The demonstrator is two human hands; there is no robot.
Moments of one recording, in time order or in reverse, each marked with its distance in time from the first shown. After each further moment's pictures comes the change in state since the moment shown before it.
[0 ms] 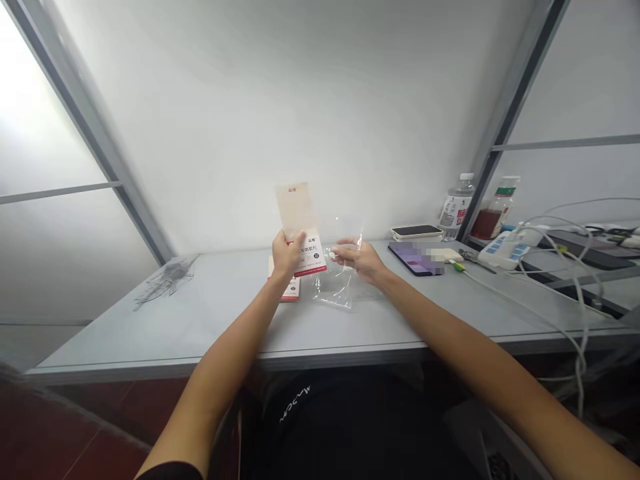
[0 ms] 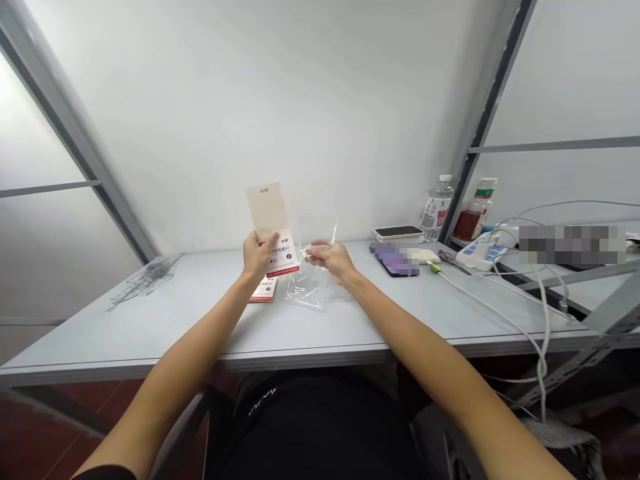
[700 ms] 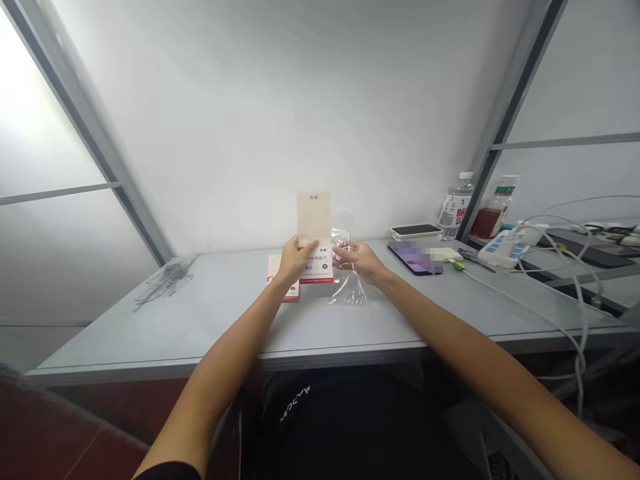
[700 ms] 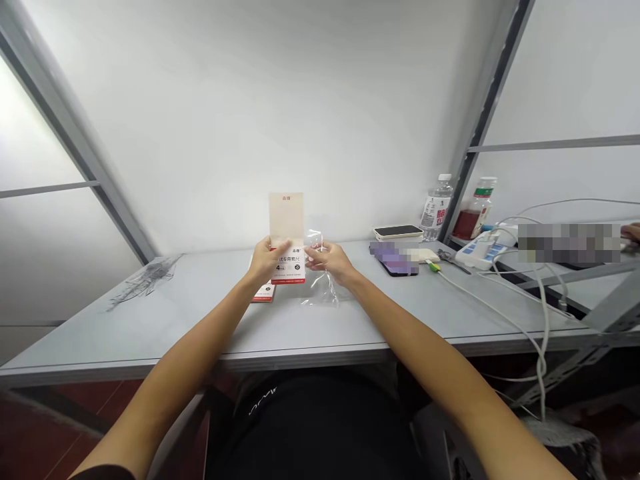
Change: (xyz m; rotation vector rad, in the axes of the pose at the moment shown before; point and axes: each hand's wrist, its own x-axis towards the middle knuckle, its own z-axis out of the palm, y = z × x) left_hand -0.011 0.001 0.005 -0.095 -0.288 -0.130; right_hand 0.005 0.006 -0.002 -0.118 -0.078 -0.005
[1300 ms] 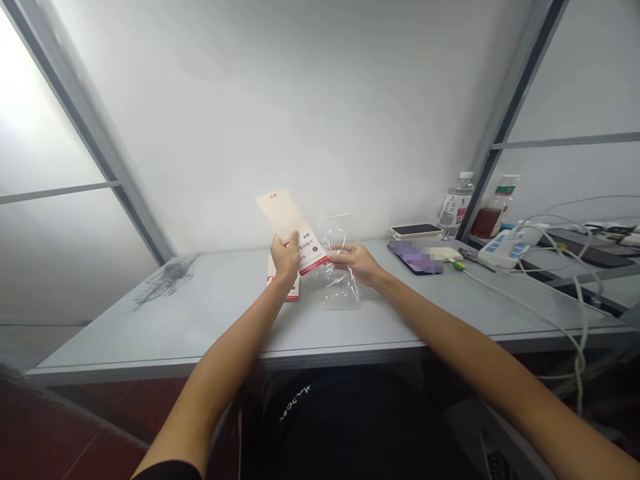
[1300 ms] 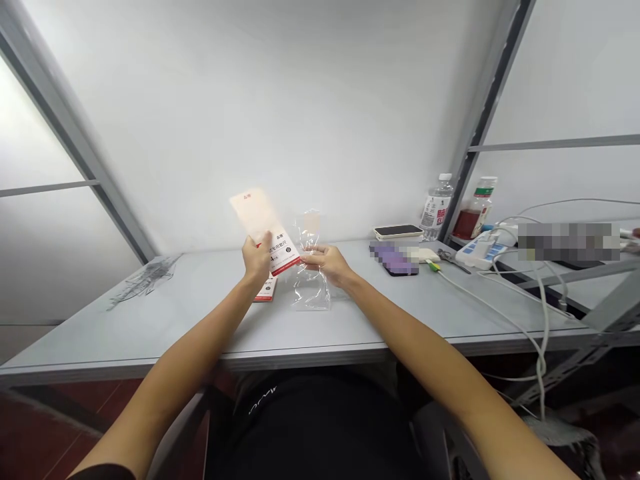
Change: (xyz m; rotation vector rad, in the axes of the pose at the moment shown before) left_hand 0.005 -0.001 0.002 -0.102 0.435 0.093; right_hand -0.001 0.004 0.006 0.092 -0.045 0.024
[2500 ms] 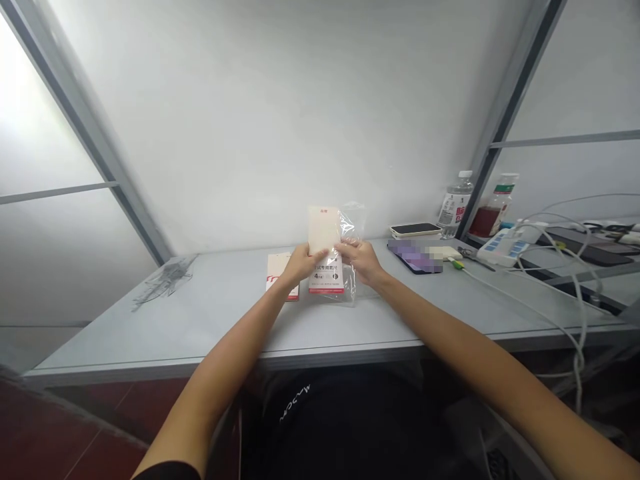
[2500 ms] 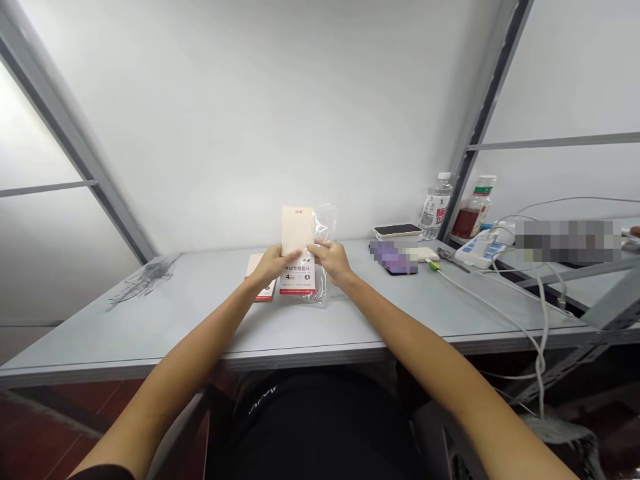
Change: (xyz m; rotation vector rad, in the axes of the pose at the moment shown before) left_hand -0.010 0.002 -0.001 0.308 -0.662 -0.165; right_hand -0.001 -0.002 0.006 0.091 0.138 -0.144
